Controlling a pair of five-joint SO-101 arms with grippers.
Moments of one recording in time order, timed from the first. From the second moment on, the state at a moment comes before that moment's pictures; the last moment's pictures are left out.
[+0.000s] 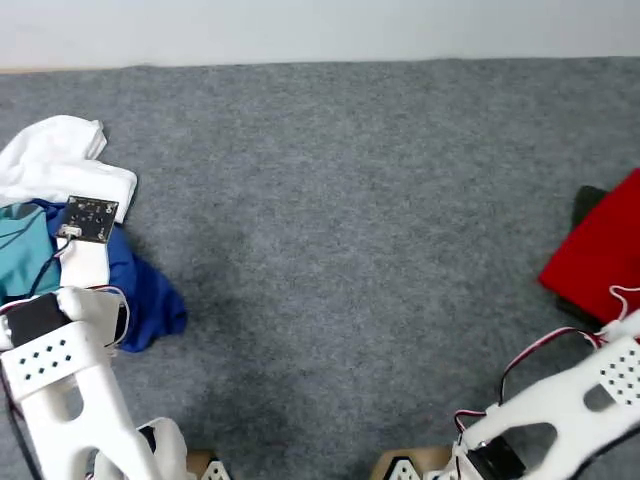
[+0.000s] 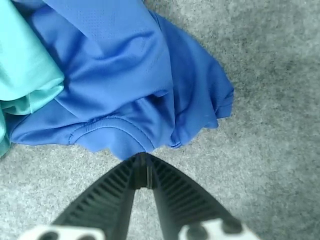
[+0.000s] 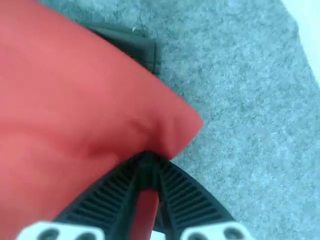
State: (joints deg) left arm -30.9 -41.7 46.5 82.2 -24.0; right arm 52.7 61.7 -60.9 58.8 32.6
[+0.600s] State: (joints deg) left arm -30.8 -41.7 46.5 82.2 -24.0; right arm 50.3 61.6 -83.2 83.7 32.7
